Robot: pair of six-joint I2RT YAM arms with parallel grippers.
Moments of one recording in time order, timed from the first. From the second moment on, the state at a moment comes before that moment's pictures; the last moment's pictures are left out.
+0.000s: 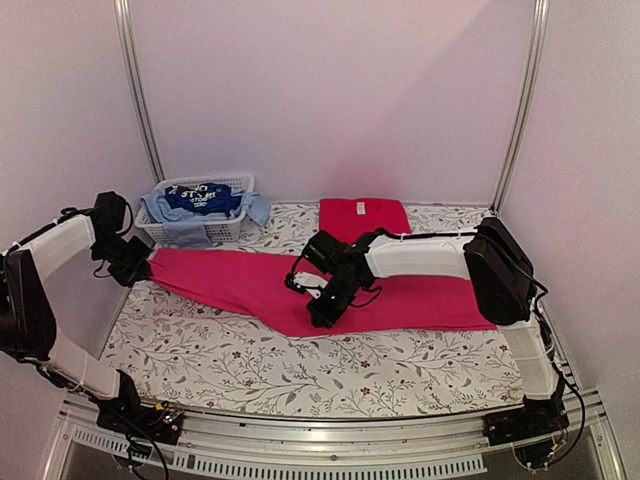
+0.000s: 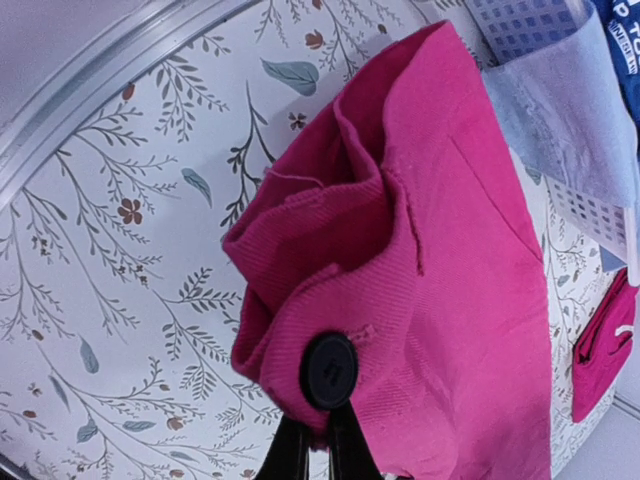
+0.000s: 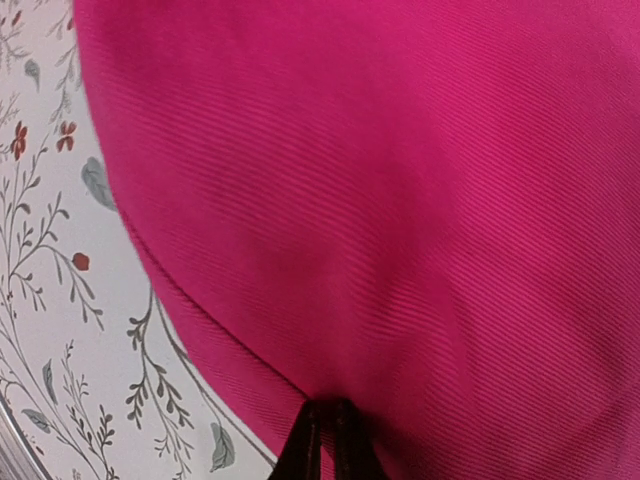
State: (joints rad) left arm 0.16 1.40 1.01 -0.76 0.10 -0.85; right arm 0.95 2.28 1.77 -0.68 -0.21 -0.03
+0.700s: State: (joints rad) left arm 0.16 1.43 1.07 -0.88 -0.03 -0.75; right arm 0.89 2.11 1.81 -0.66 -0.30 -0.04
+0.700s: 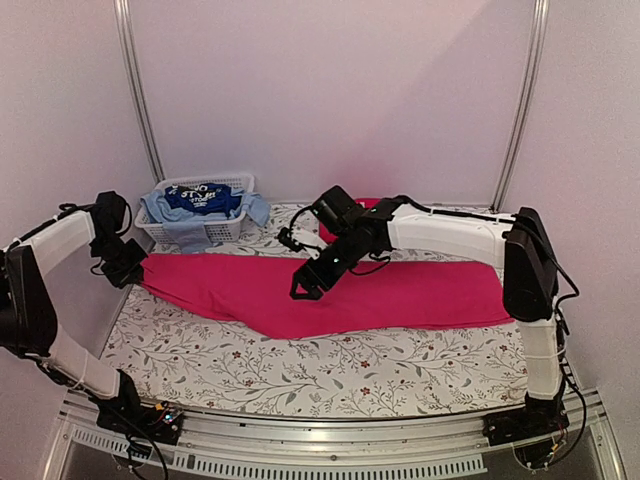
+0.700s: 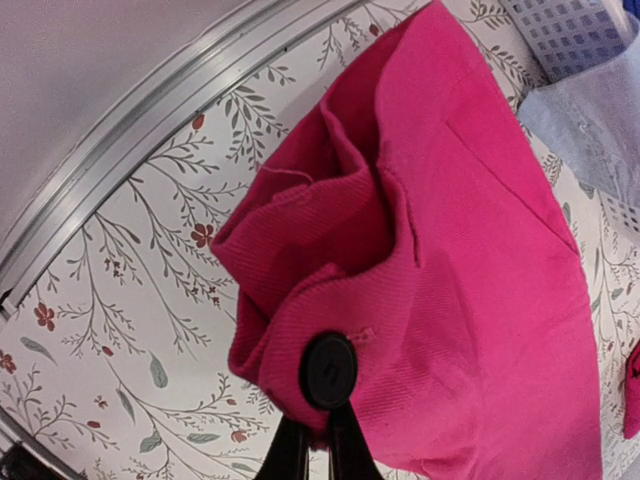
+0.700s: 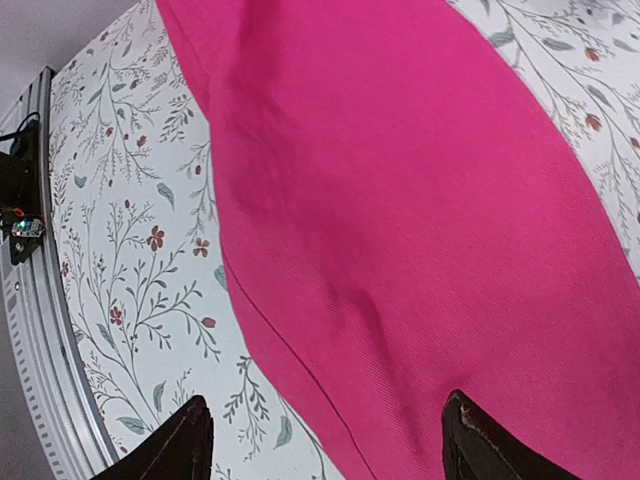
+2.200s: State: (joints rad) left arm 0.15 1.53 1.05 -0.84 -0.04 -0.69; right arm 0.75 2.26 1.82 -0.61 -0.49 -0.09
